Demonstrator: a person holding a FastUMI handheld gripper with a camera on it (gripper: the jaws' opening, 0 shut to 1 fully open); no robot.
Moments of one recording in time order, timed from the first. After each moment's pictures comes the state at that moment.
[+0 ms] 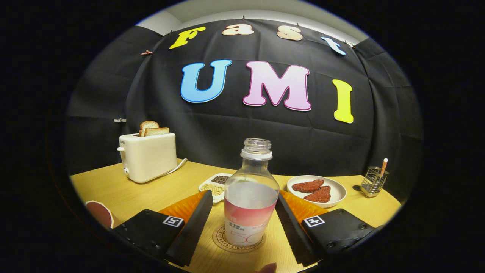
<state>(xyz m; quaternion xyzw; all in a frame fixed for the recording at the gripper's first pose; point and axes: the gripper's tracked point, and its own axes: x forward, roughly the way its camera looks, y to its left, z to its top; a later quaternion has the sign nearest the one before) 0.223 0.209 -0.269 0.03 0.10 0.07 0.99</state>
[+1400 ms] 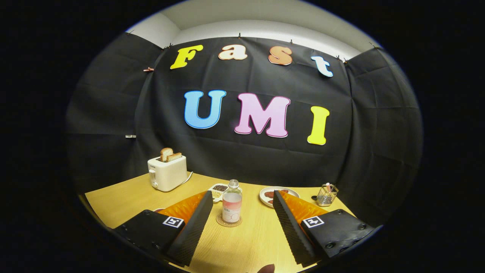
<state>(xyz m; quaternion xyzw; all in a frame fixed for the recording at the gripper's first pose) 0.052 0.134 -0.087 0.02 0.08 0.04 1.00</state>
